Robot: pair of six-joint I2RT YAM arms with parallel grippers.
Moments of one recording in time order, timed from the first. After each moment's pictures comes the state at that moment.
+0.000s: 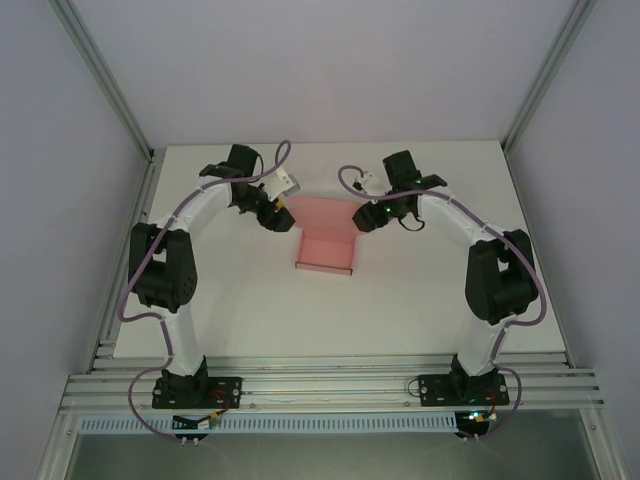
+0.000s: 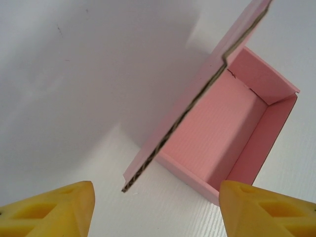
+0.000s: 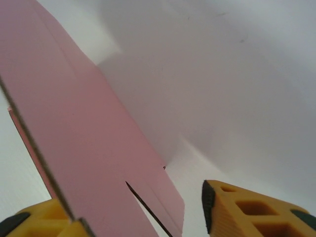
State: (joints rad) left arm -0.23 1.94 1.61 -0.83 0.58 0.66; right arm 0.37 1.82 1.45 -0.68 -0.37 -0.34
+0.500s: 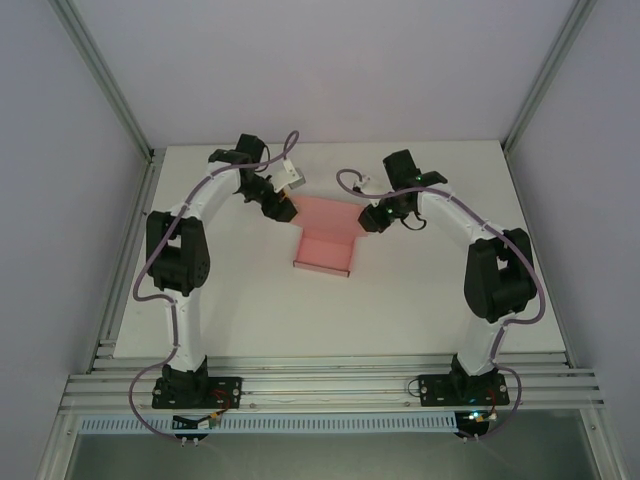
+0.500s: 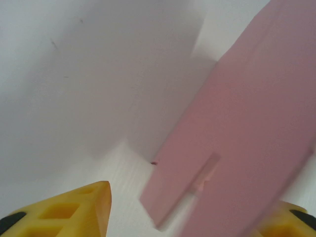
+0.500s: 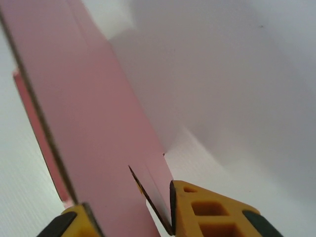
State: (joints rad) left arm -0.24 2.12 1.87 -1.01 0.61 0.76; right arm 0.37 1.83 1.48 -0.77 -0.39 -0.44
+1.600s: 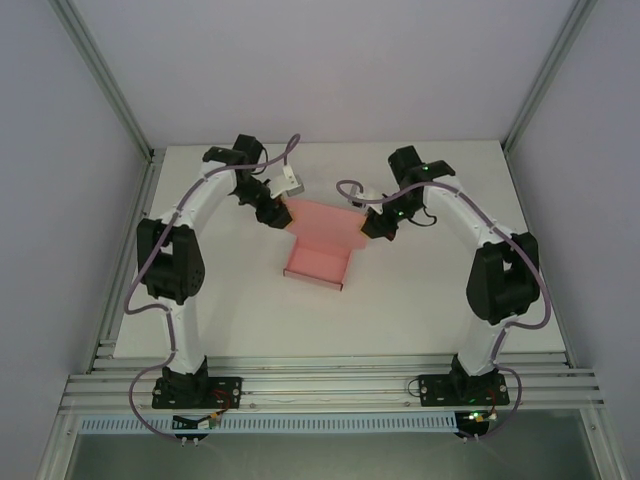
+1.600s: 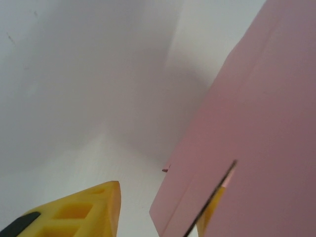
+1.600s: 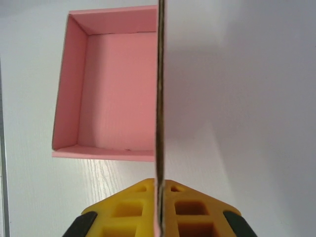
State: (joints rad) left arm -0.26 2.00 1.84 -1.17 0.61 0.88; right arm 0.36 1.80 1.59 -1.08 -0.62 -0.91
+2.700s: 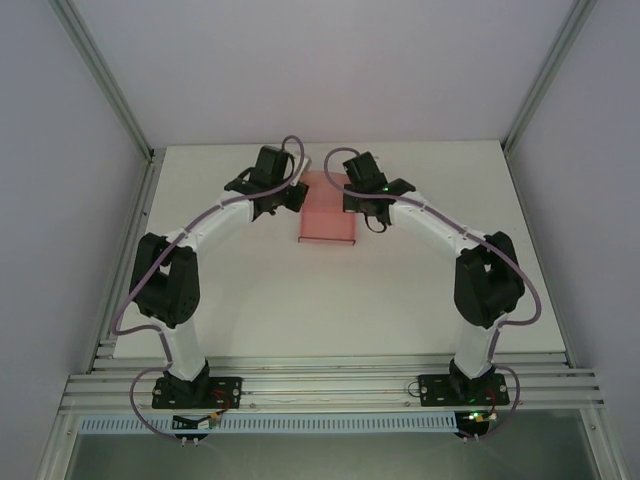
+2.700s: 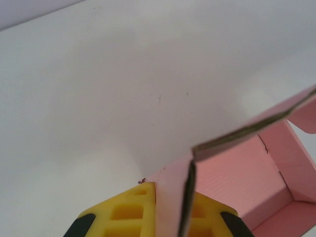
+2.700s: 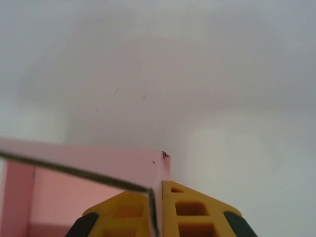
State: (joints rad) left arm -0.45 1.83 1.47 -0.37 0.05 0.00; right arm 0.59 1.84 1.52 -0.53 0.29 0.49
